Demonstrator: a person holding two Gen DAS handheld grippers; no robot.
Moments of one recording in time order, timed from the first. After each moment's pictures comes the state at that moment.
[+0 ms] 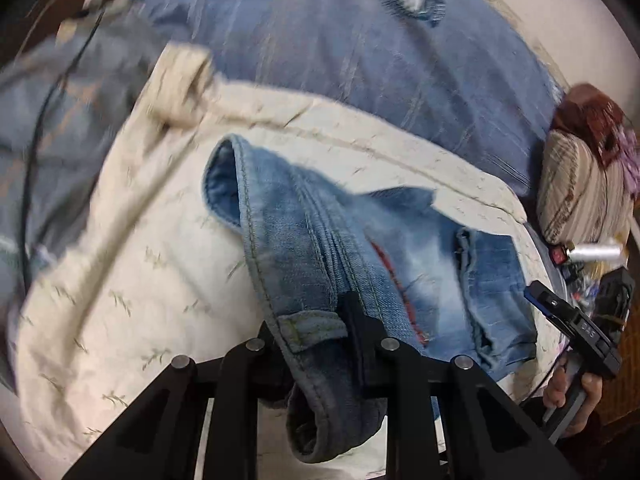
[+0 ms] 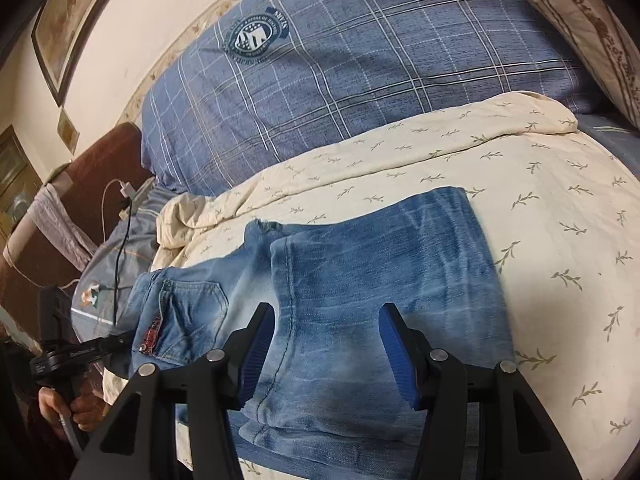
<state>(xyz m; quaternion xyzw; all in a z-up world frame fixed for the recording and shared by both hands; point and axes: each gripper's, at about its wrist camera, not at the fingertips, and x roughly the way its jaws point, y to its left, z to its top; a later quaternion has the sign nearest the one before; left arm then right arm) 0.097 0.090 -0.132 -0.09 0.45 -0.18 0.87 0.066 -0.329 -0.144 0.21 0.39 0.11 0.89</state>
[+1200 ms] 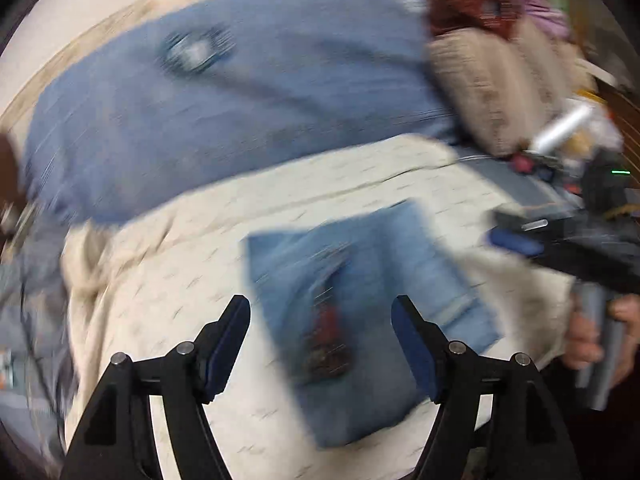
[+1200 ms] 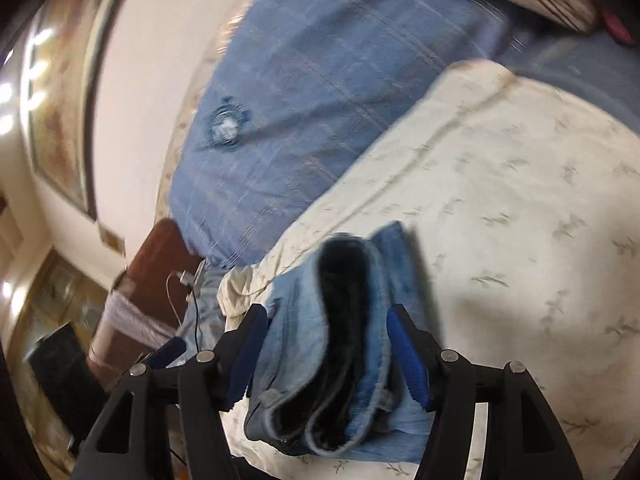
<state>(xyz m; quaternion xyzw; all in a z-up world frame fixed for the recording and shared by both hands) 0.045 -0.081 -0.077 0.13 0.37 -0.23 0.89 0.041 -0.430 -0.124 0.38 0.32 0.17 0.85</state>
